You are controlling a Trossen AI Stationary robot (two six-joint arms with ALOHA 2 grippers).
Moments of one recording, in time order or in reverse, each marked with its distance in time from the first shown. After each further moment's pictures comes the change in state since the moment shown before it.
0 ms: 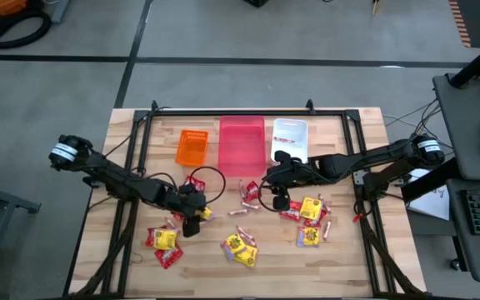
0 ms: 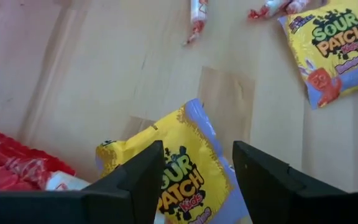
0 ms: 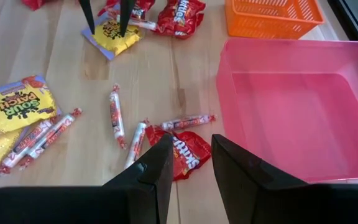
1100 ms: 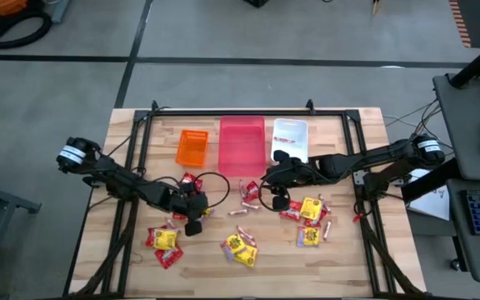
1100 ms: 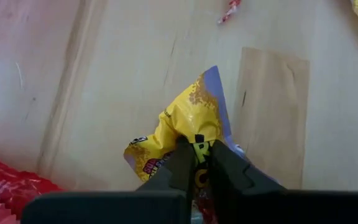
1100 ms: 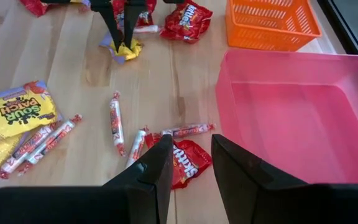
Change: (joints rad) left arm -0.001 0.131 0.001 -0.020 -0.083 0.067; right arm 0.000 0.000 0.000 0.029 0.000 -0.029
